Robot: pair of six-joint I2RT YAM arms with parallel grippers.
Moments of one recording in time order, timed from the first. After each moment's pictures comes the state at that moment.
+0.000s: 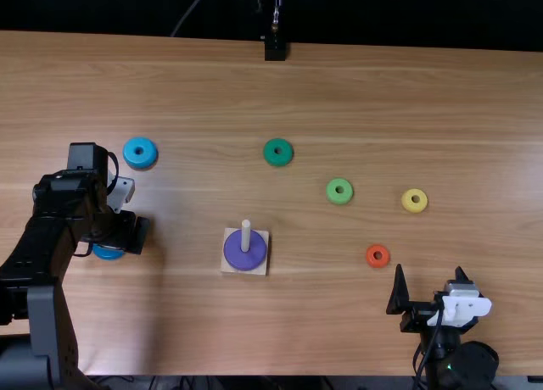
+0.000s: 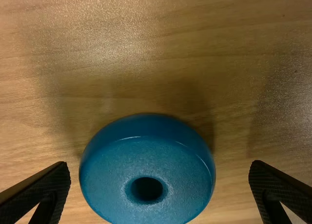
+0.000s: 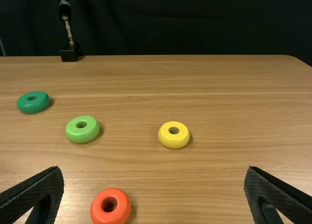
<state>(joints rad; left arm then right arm) 0.06 1.81 1.14 -0.84 -0.02 0.21 -0.05 0.01 0.08 -0.26 -0.02 -0.04</state>
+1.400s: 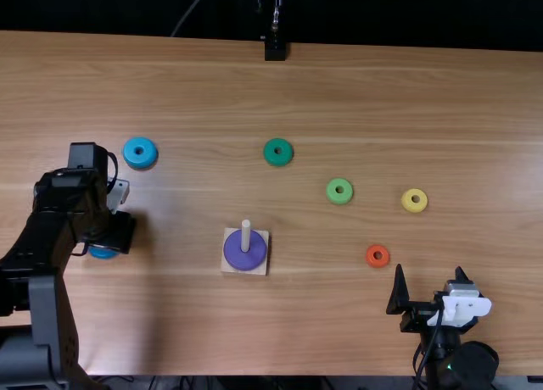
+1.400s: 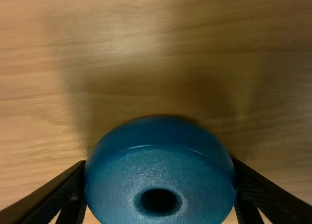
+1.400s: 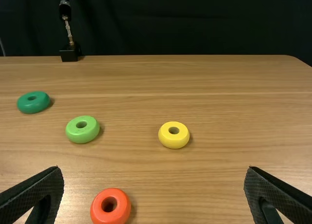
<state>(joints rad) 0.07 1.85 1.15 -0.84 -0.11 0.21 -0.05 0.01 0.08 -0.26 -0.02 -0.04</state>
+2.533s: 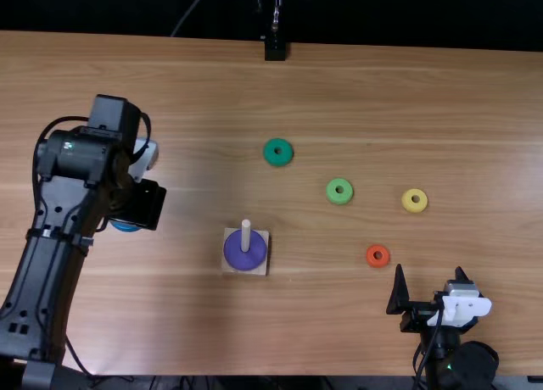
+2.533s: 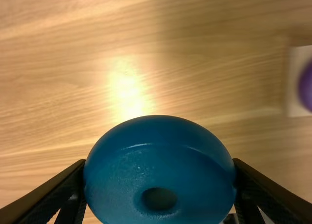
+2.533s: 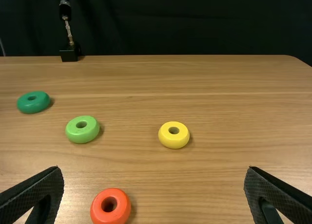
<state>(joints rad) -0.15 1.68 1.62 -1.36 -0.06 0.03 -0.05 0.01 0.08 -0.26 -0.02 -0.04</state>
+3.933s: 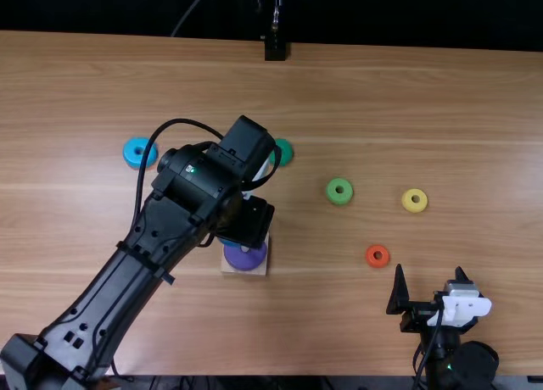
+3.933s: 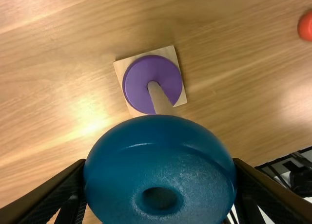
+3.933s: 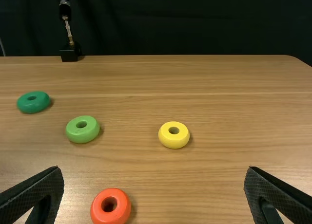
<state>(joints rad) -0.59 1.77 1.83 -1.41 0.06 -0.30 -0.05 0.01 0.08 -0.26 -0.02 -0.04</state>
